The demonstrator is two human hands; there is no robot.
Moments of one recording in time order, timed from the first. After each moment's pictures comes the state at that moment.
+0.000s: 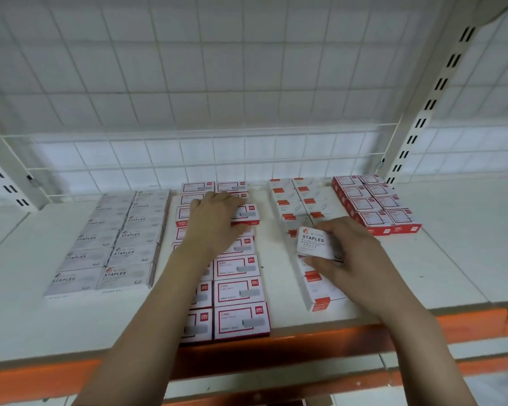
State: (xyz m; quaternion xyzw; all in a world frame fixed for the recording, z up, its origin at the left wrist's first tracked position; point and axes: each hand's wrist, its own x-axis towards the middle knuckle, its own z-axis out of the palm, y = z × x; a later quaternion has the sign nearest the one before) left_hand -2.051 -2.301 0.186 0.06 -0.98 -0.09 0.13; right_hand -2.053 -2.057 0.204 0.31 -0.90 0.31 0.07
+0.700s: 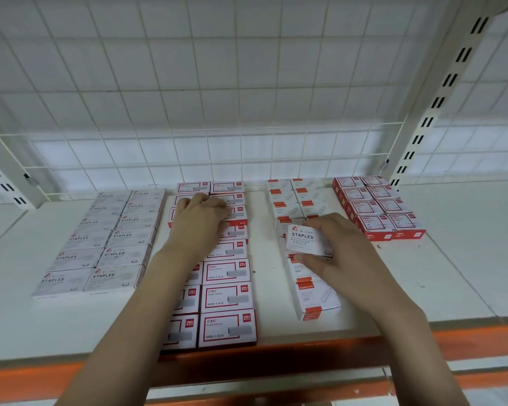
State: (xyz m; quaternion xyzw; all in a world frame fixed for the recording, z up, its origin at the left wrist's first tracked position) left_hand -2.051 -2.308 0.184 0.06 -0.99 0.00 0.10; right_hand -2.077 -2.059 0.196 0.34 -0.89 0.30 0.04
